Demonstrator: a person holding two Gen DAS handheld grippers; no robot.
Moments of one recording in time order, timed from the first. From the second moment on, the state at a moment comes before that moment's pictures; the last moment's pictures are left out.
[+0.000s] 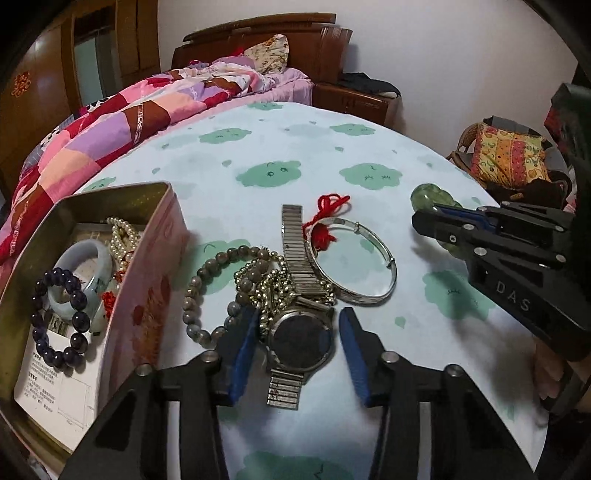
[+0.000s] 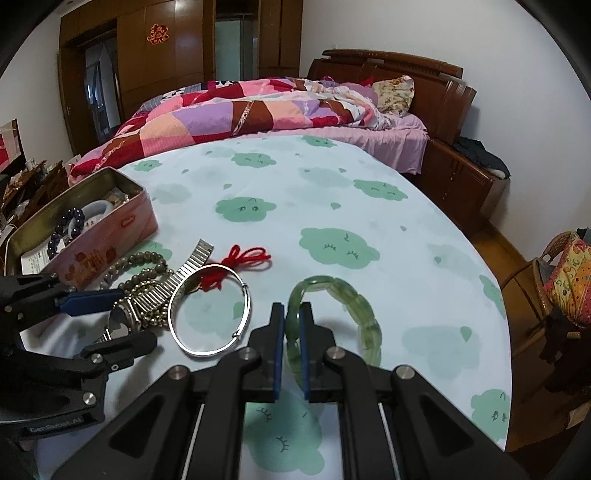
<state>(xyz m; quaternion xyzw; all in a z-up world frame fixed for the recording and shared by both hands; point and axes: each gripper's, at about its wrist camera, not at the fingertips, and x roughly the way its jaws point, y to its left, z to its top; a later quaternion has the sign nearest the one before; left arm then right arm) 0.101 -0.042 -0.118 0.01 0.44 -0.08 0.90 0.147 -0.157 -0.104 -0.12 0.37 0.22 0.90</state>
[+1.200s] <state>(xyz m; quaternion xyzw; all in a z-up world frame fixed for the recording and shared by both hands) 0.074 -0.031 -0.091 0.00 0.33 -0.05 0.94 0.129 -0.165 -0.085 -0.10 0.29 0.23 0.92</state>
